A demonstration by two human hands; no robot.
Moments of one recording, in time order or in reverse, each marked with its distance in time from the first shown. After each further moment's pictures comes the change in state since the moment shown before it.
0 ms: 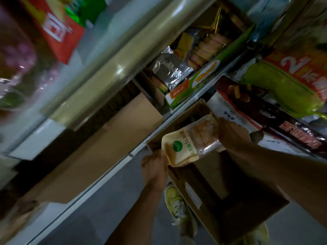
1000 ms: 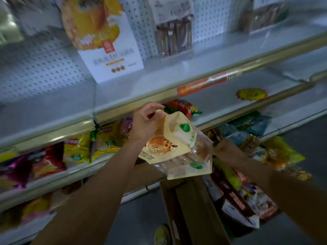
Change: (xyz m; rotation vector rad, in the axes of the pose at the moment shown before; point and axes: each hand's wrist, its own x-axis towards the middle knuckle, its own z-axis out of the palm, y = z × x) left_hand -0.201 0.160 -0.480 -1.006 0.686 0.291; right_hand -0.279 -0.065 -0.366 0.398 0.114 -0.238
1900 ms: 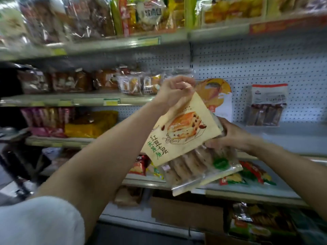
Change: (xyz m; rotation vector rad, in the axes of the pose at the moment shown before) left_hand -0.048 0.263 -0.282 0.073 0.196 0.166; right_hand -0.165 -0.339 -0.031 0.088 -0.422 -0.842
